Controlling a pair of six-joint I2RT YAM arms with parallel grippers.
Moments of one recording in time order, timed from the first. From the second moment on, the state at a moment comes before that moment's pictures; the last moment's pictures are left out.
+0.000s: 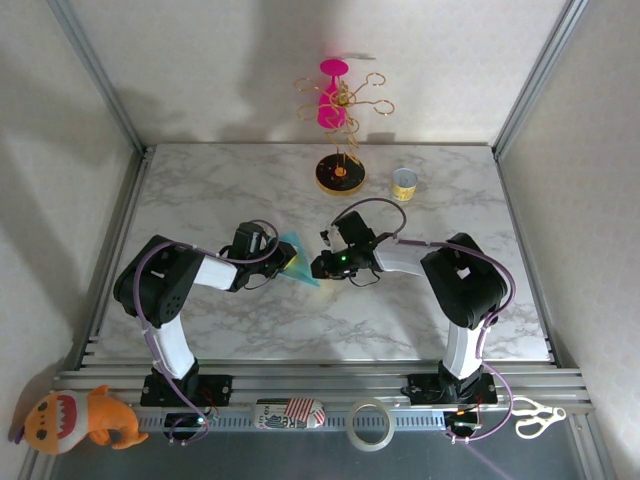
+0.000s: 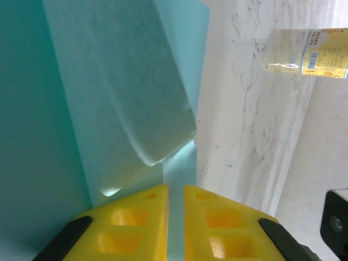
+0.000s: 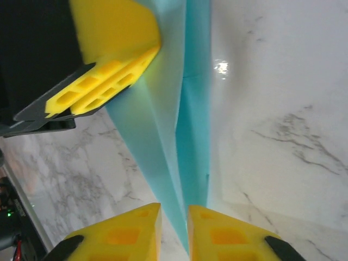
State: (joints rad) left arm -0.39 1.83 0.66 0.49 0.40 -1.18; right arm 0.67 1.85 1.02 -0.16 -0.54 0.52
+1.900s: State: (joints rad) left arm -0.39 1.84 0.71 0.41 0.40 -1.18; right arm 0.68 1.80 1.06 -0.18 -0.53 0.46
